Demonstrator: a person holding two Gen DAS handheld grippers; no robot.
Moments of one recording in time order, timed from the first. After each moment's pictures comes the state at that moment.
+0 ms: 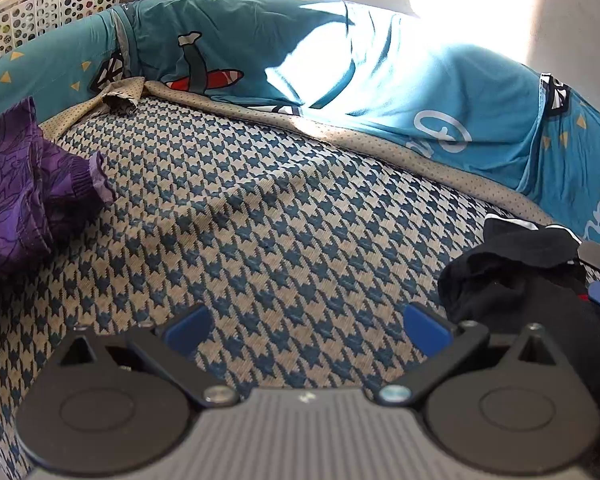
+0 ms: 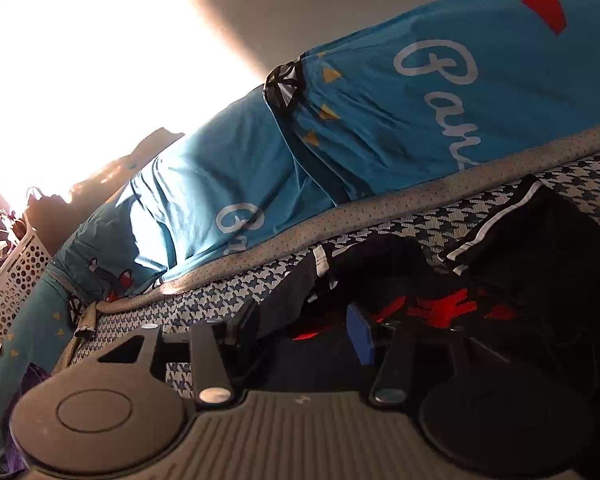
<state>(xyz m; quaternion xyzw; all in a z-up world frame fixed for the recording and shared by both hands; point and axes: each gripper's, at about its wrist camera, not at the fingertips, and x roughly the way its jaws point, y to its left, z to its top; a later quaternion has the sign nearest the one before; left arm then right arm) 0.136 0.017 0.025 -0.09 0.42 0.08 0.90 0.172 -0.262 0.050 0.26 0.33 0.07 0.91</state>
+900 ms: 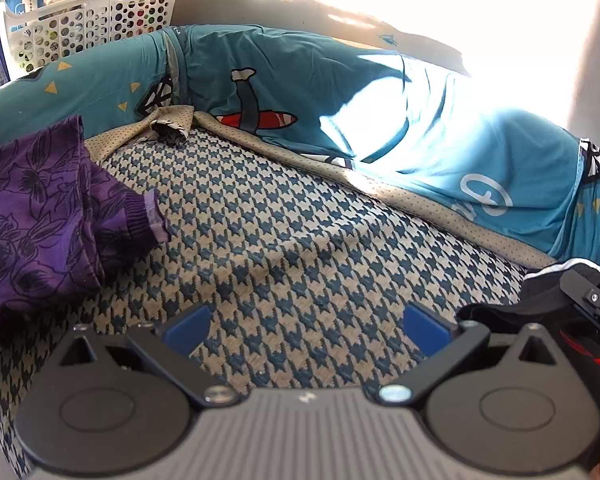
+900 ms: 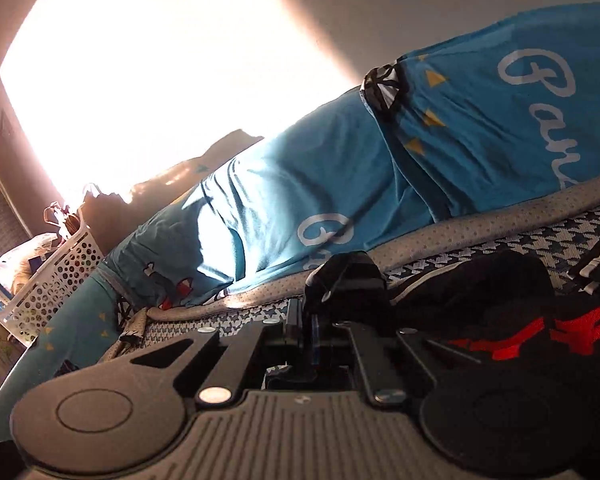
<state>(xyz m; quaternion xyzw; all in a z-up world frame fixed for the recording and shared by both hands) 0.138 0.058 0.052 -0.12 0.36 0.14 0.91 0.183 -0.199 0.050 0.22 0.26 0.18 0.92</state>
